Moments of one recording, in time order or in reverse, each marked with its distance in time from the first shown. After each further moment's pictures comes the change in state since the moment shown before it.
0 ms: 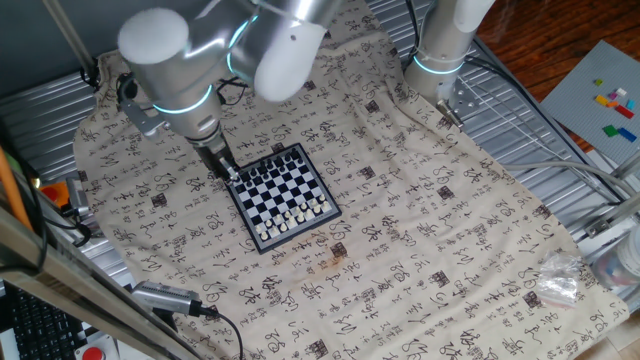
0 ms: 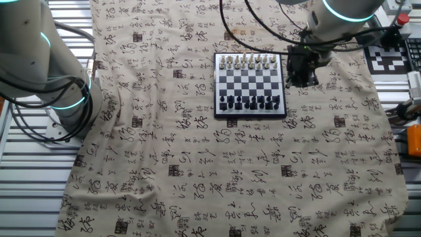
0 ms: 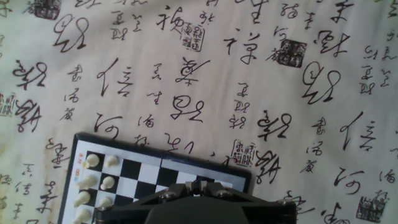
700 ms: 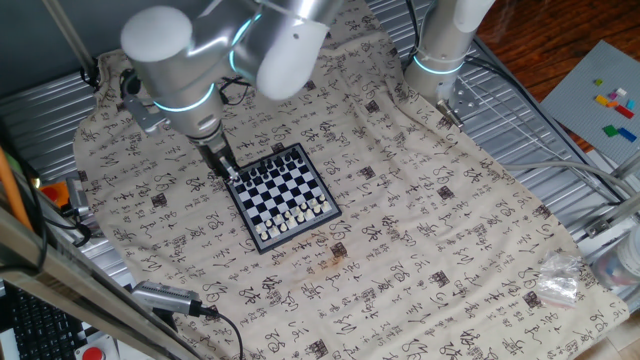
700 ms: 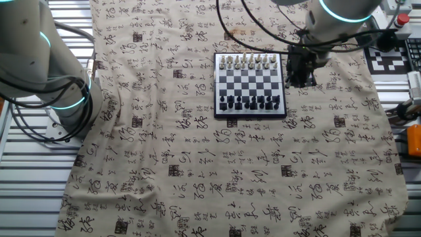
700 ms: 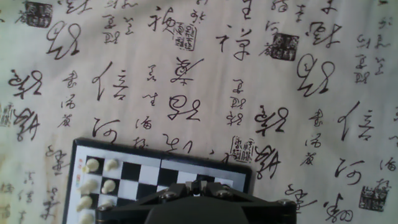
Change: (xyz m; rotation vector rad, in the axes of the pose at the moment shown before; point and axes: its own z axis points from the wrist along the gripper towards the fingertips) arm 0.002 0.001 0.000 -0.020 0.030 0.033
